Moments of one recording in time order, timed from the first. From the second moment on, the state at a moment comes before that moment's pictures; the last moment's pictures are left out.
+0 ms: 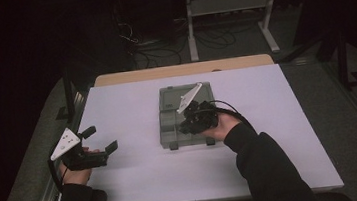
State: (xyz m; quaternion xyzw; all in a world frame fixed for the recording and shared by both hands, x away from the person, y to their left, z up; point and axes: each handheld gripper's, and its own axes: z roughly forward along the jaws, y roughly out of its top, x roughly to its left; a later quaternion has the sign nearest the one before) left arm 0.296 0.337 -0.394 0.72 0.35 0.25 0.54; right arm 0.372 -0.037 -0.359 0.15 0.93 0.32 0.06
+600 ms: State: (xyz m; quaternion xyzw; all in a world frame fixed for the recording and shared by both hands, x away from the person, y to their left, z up) left arm 0.296 0.337 -0.394 0.72 0.35 0.25 0.55; right arm 0.388 -0.039 -0.368 0.17 0.93 0.33 0.06
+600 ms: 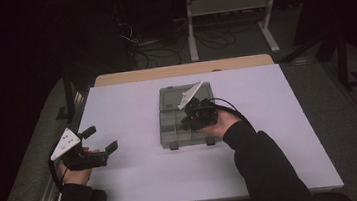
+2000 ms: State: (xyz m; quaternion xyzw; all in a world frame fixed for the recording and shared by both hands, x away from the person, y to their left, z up) left arm 0.296 0.337 -0.394 0.72 0.35 0.25 0.55; right arm 0.400 -0.016 -0.406 0.17 0.94 0.28 0.04
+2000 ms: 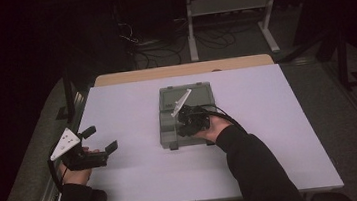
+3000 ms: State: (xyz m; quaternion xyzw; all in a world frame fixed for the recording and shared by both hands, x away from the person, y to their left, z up) left arm 0.296 0.337 -0.394 0.72 0.35 0.25 0.55; right arm 0.399 -0.023 -0.395 0.19 0.94 0.29 0.03
